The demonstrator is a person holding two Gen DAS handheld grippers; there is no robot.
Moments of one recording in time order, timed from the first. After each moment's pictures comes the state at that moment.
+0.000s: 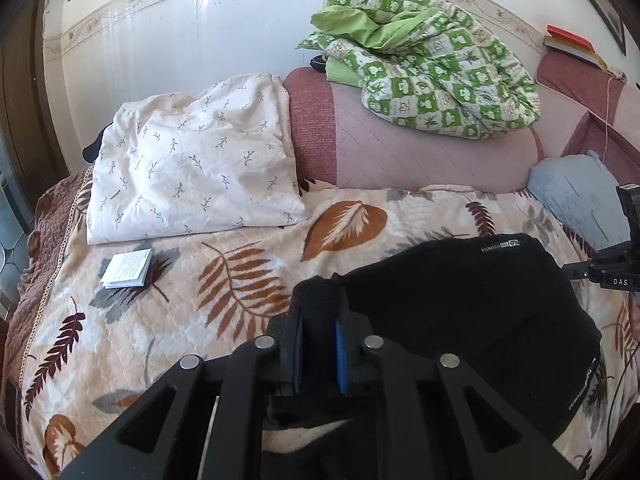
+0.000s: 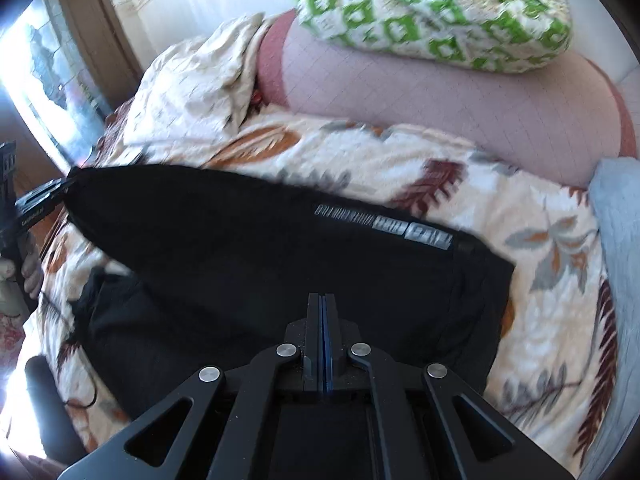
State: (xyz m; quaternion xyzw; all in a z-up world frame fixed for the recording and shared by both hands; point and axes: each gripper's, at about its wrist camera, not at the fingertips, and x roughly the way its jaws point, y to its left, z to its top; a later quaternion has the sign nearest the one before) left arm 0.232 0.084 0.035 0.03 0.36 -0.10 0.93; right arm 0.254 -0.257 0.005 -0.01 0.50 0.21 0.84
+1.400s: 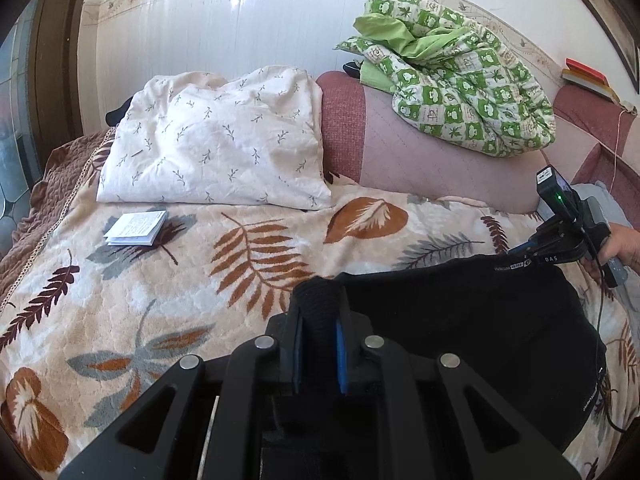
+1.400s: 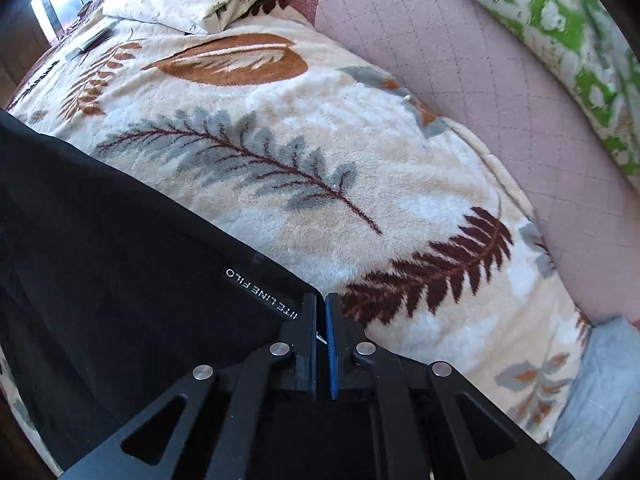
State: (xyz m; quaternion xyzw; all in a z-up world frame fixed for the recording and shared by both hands) left arm 0.220 0.123 -0.005 -0.04 0.33 -0.08 0.94; right arm 0.369 -0.202 -0.058 -0.24 0.56 0.23 0.76
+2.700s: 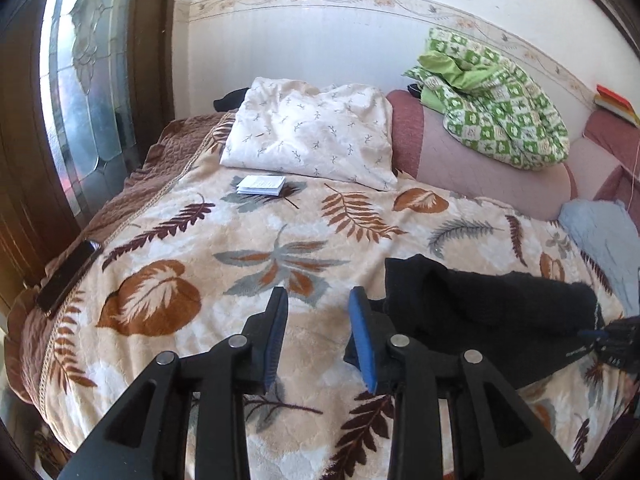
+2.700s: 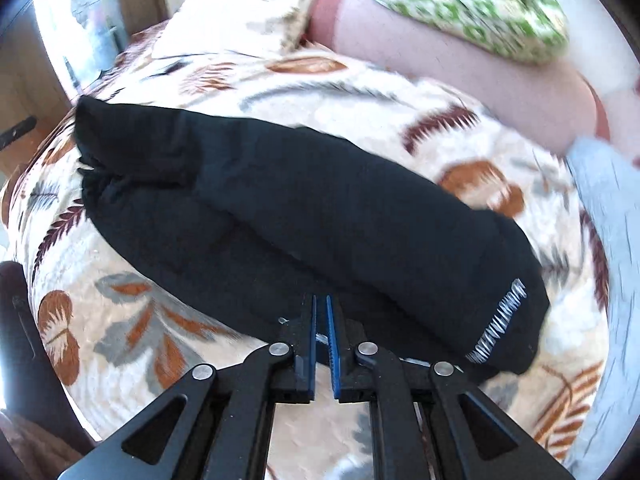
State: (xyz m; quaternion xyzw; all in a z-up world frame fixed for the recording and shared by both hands) left arm 0.050 0.192 0.037 -0.08 0.33 0.03 0.94; right arm 0.093 -0.187 -0.028 -0.11 0.50 0.19 0.84
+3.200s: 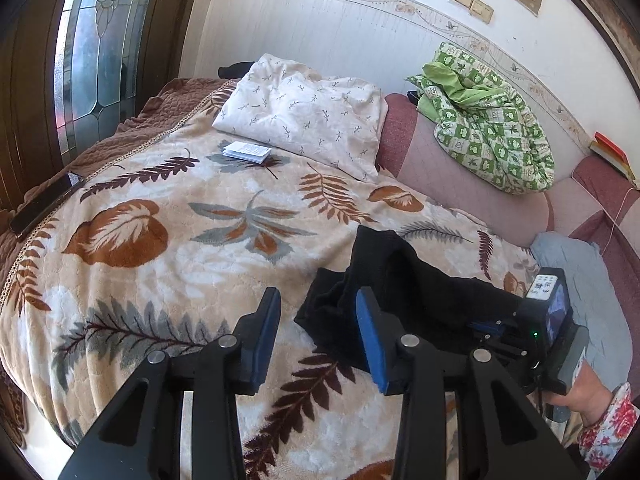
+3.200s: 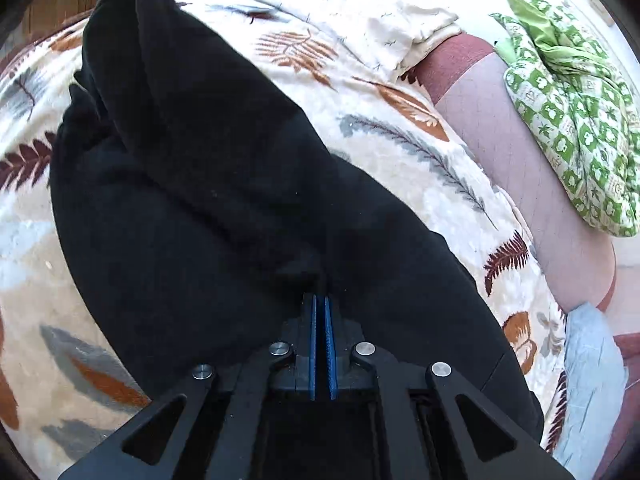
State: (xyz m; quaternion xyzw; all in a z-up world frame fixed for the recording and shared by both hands) left arm 0.024 0.178 0.020 -0.16 0.34 0.01 0.93; right arm 0.128 -0.056 -0.067 -0.31 0.43 0.22 0.82
